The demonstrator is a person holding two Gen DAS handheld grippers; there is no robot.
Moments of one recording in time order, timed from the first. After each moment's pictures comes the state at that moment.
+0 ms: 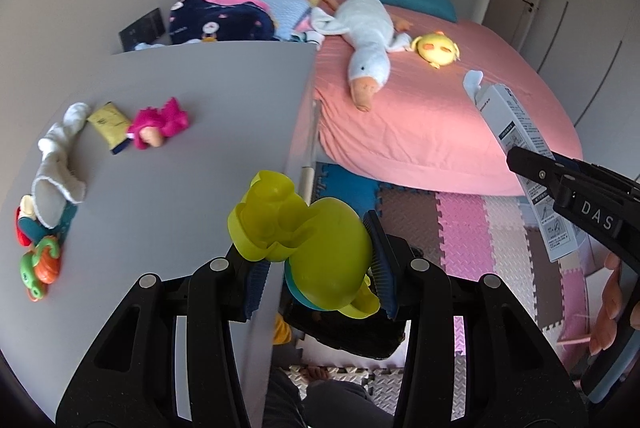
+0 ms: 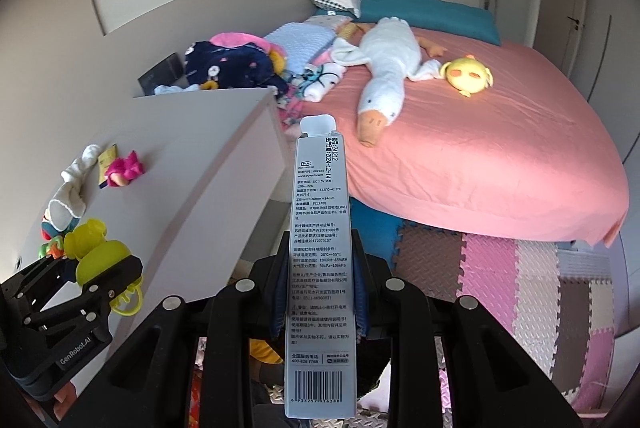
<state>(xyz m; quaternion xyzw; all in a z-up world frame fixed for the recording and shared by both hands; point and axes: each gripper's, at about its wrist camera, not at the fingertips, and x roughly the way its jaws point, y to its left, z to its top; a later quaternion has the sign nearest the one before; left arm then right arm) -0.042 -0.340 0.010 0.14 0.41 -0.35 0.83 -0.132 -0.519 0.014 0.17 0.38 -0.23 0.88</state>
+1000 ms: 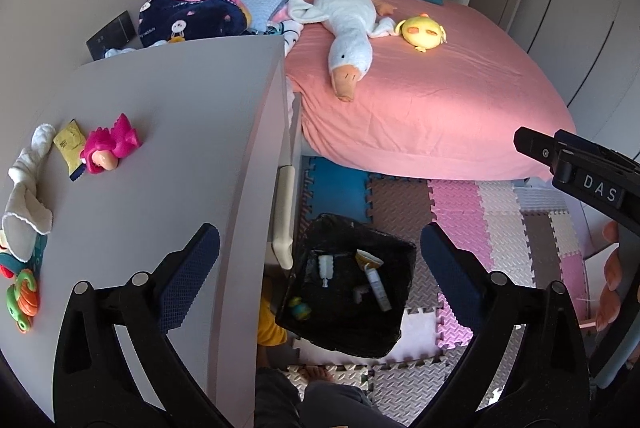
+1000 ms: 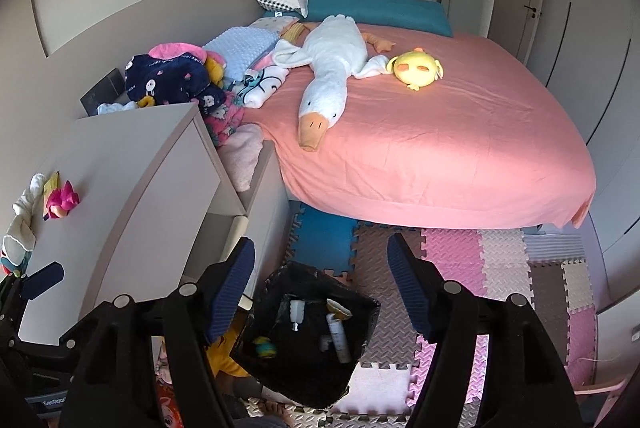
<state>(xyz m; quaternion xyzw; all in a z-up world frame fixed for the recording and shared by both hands) -0.034 -0.380 -0.001 0.17 0.42 -0.37 0.81 -0.135 -0.569 0.005 0.17 0.38 -0.30 0.86</state>
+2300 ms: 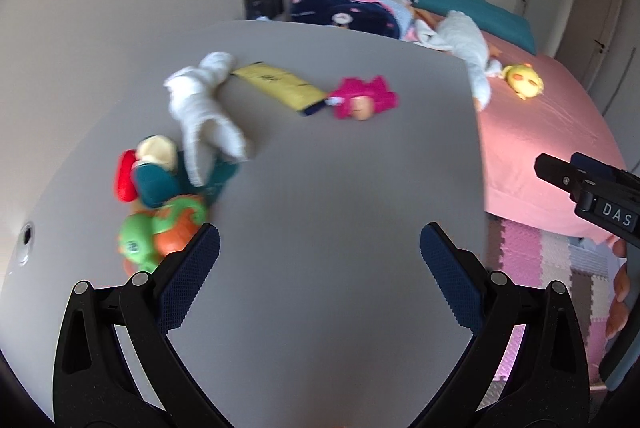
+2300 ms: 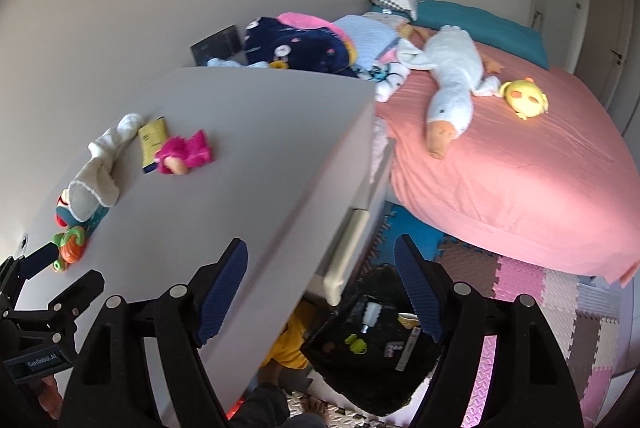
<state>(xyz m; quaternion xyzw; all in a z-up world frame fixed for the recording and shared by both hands) 0.030 -0.196 0.002 0.11 0.41 -0.22 0.88 -0.026 -0.421 -0.002 0.12 0.40 -0.15 0.90</state>
